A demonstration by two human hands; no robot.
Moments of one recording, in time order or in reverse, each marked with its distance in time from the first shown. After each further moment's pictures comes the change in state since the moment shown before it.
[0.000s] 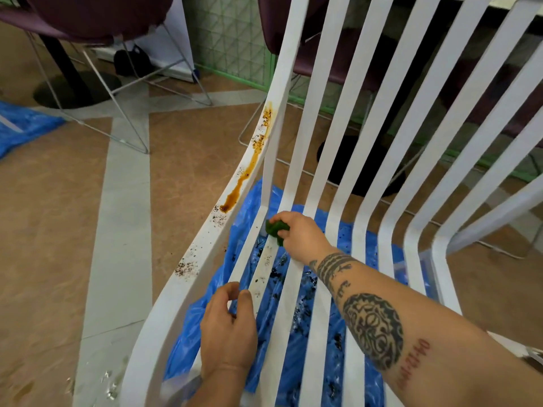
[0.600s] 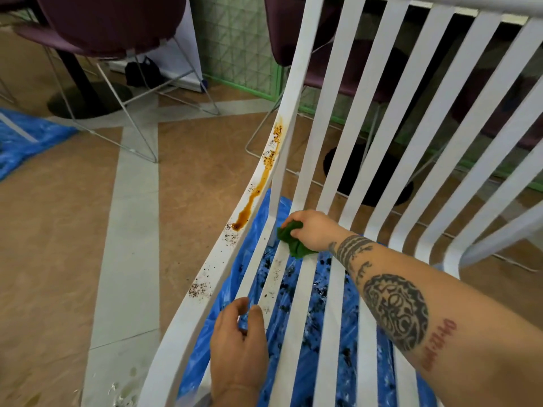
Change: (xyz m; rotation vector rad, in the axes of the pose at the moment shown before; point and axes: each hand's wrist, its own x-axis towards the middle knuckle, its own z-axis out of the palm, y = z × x) left_hand -0.008 0.005 -0.004 0.011 -0.010 -0.030; right_hand 0.032 -0.004 -0.035 -0.150 -0.125 0.028
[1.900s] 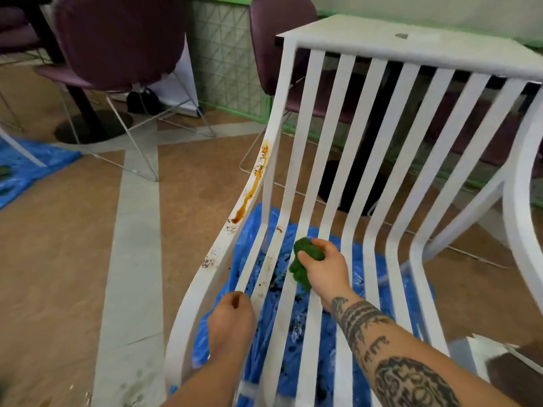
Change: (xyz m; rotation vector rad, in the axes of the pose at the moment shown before) left_hand -0.004 0.012 -0.023 0.155 -0.054 -0.073; right_hand -0.147 -0.020 0.033 0.946 0.453 0.326
